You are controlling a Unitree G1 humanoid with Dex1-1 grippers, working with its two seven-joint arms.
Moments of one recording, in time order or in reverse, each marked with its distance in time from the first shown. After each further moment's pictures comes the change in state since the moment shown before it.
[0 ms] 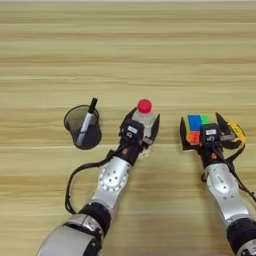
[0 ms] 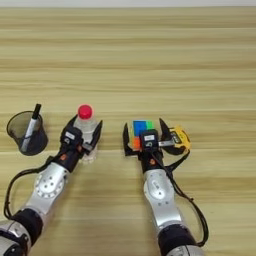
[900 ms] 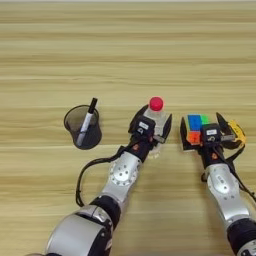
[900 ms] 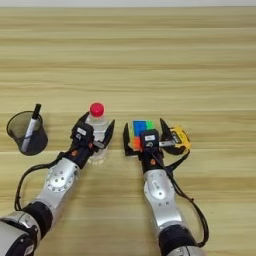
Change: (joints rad) left arm -0.072 -0.056 0.010 0.088 0.015 0.027 -0.002; right arm 0.005 -0.001 -0.001 -0.009 0.000 0.002 0.000
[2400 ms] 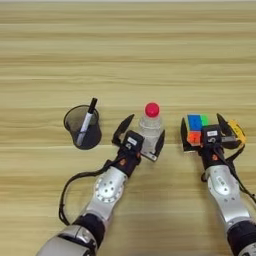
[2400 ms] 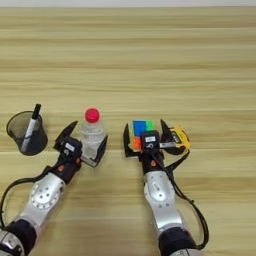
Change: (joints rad) left arm 0.181 0.095 -0.039 -0.142 0.034 -0.007 -0.029; right arm 0.019 0.004 0.000 -0.024 0.000 0.004 -0.001
